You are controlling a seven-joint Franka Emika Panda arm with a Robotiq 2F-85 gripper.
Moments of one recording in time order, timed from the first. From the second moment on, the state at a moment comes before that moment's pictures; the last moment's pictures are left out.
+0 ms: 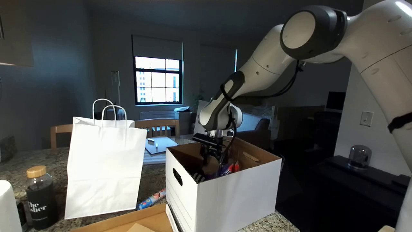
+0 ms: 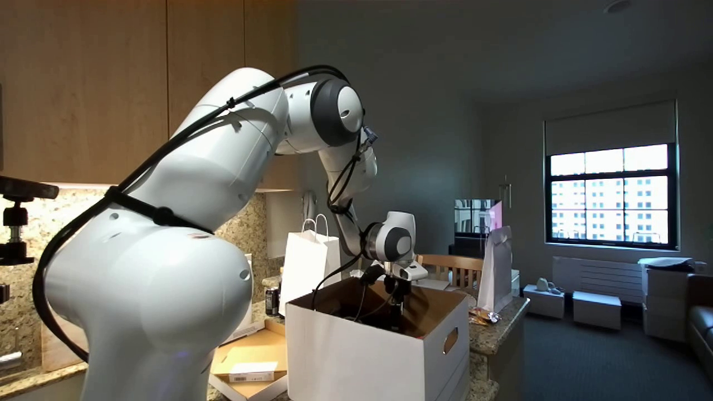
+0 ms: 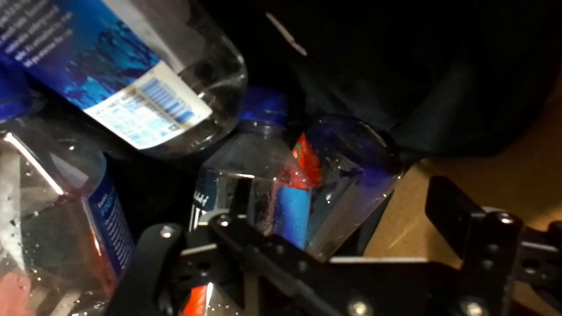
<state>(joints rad) 0.11 0.57 -0.01 -1.88 0.10 2.47 1.18</state>
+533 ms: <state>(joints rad) 0.11 0.57 -0.01 -1.88 0.11 2.47 1.18</state>
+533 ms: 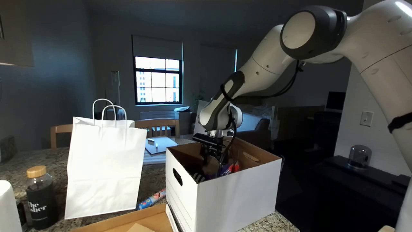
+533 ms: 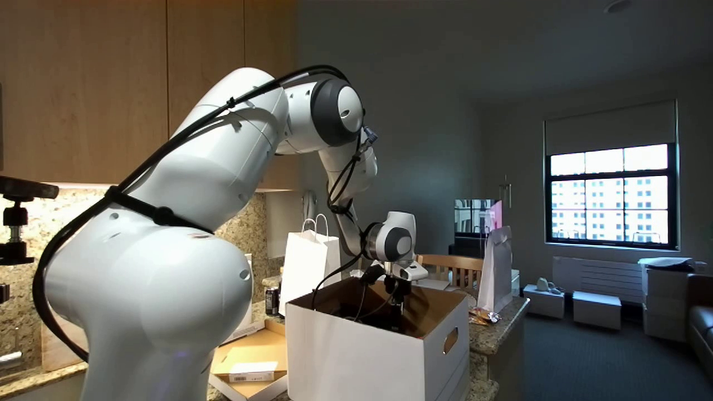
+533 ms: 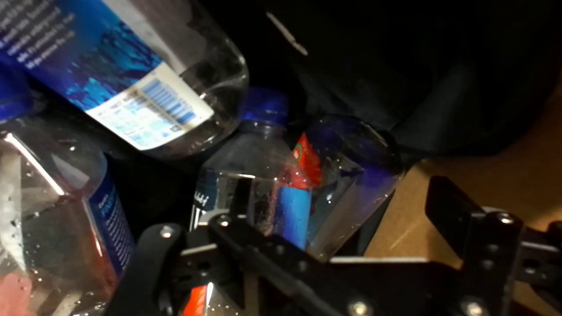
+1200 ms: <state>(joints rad) 0.11 0.57 -0.01 -1.89 0.11 2.47 1.18</state>
